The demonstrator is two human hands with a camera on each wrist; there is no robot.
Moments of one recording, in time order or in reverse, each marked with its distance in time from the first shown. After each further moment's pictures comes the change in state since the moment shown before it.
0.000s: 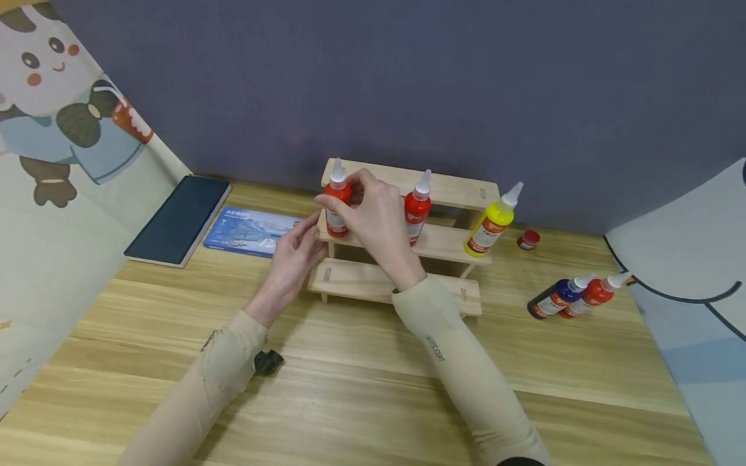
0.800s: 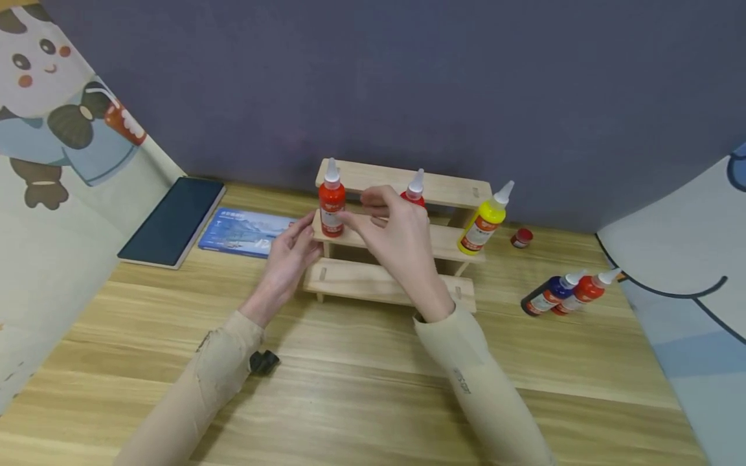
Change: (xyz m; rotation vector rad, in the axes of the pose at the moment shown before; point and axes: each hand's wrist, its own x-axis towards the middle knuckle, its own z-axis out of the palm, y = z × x) left_hand -0.001 0.001 0.001 -0.009 -0.011 -0.020; right_hand -0.040 -0.006 -0.041 0.136 0.005 0.086
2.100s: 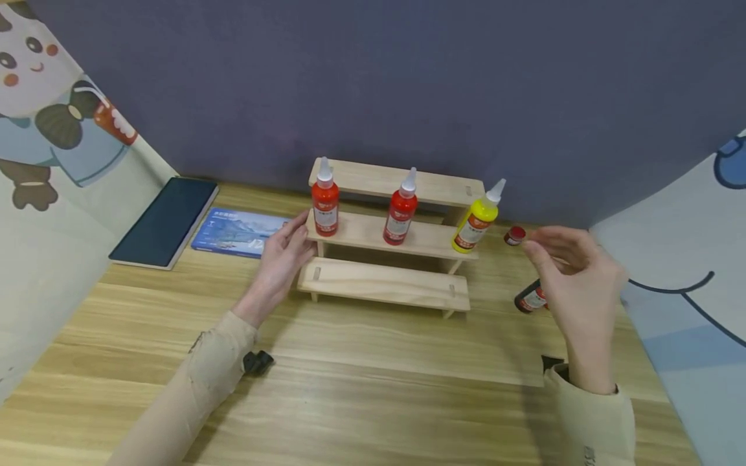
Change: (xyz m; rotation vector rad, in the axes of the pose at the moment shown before) left_hand 0.001 -0.001 -0.001 0.013 -0.012 0.002; right_hand -0.088 0.068 -0.171 -0.168 0.422 0.136
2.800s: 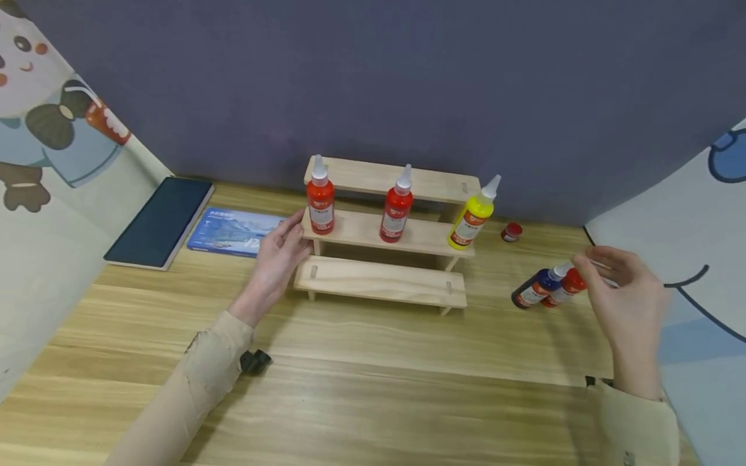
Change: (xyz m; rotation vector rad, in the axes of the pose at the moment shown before) left_hand 0.001 -0.001 -0.002 0.015 -0.011 0.011; right_hand 0.004 0.079 -0.053 -0.269 0.003 0.267
